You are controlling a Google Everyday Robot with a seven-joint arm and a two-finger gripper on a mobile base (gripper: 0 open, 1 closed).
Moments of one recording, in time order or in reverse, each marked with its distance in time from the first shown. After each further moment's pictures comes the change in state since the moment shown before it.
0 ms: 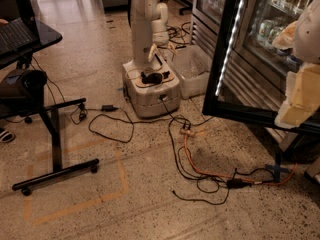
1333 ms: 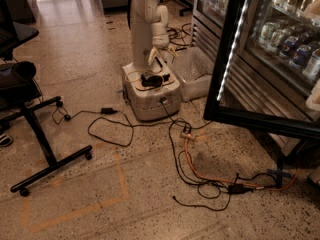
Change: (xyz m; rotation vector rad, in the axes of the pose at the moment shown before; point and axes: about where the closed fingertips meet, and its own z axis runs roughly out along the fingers) arm 0.003 -0.003 -0.062 0.073 0.013 0.012
